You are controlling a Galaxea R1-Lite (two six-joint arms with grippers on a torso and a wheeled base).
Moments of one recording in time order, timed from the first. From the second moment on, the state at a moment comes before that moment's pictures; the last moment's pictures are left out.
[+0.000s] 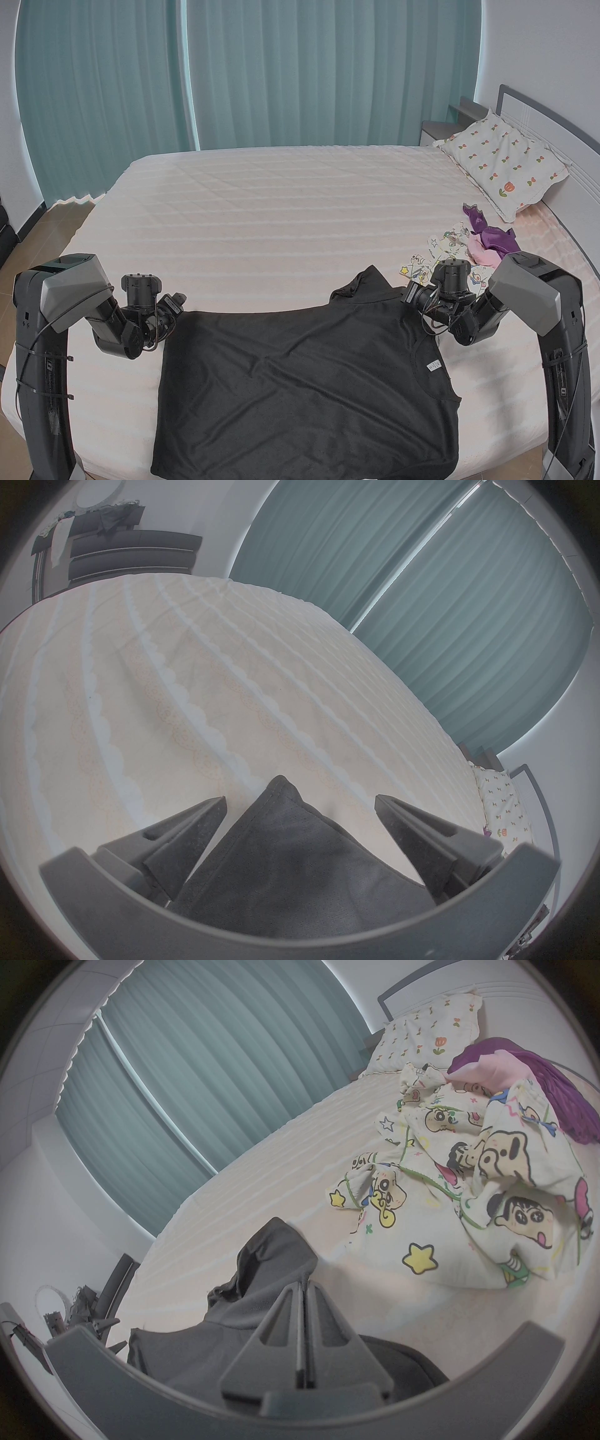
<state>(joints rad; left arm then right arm) -0.03 2.46 -1.02 -0.87 0.12 -0.81 0.20 2.59 -1.29 -0.89 0.05 0.56</state>
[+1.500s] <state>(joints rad) -0.05 2.18 -0.57 -0.93 0.00 -0.84 0.14 2.19 -0.61 -1.02 0.03 0.82</state>
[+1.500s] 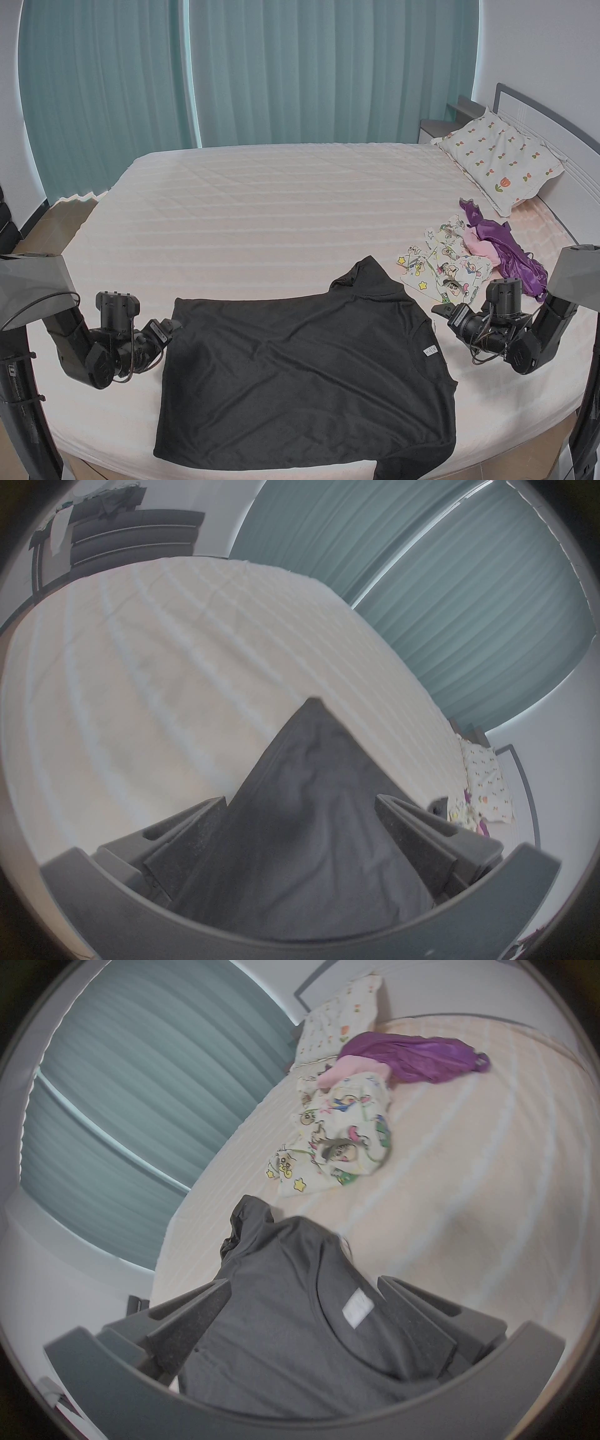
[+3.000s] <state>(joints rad) -0.29 2.41 -0.19 -1.37 0.25 -0.79 0.19 2.23 -0.21 -1.48 0.06 0.98</state>
